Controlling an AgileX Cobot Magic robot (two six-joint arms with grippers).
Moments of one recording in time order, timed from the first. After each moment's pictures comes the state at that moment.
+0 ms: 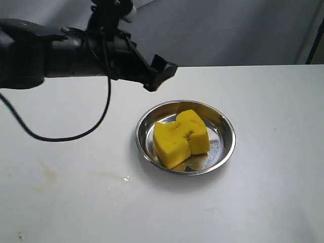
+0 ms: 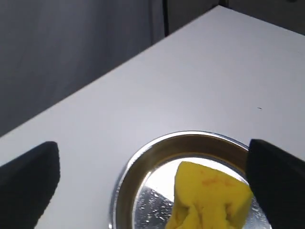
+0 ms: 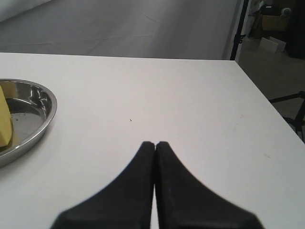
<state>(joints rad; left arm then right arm) -0.54 1.68 -1.13 -1.48 0.20 1.60 -0.09 0.03 0.00 0.01 0.32 -0.08</state>
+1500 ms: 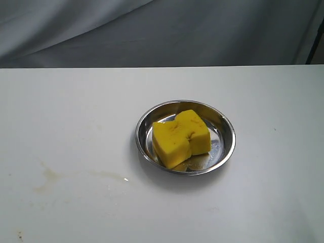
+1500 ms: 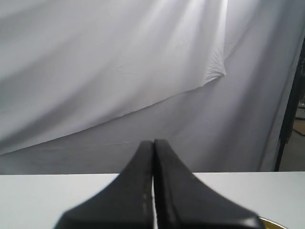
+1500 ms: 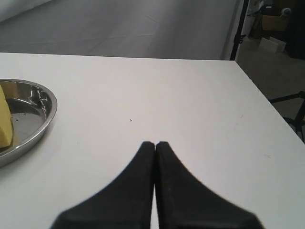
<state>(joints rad) -0.54 0.47 -0.37 -1.37 -0.31 1.23 -0.09 0.03 0.00 0.01 0.32 -0.08</state>
